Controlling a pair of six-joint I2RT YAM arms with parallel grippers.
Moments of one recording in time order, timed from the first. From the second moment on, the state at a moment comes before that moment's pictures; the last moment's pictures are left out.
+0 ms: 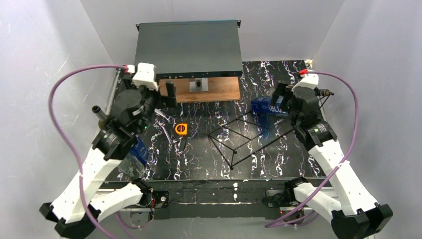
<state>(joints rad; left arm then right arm) -0.65 0.95 1.29 -0.43 -0.47 -0.01 0.37 0.92 1.00 -0.40 0.43 0.27</state>
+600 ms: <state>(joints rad) -0.65 0.62 1.55 -0.88 -0.52 -0.18 1.00 1.32 1.15 -0.11 0.29 0.21</state>
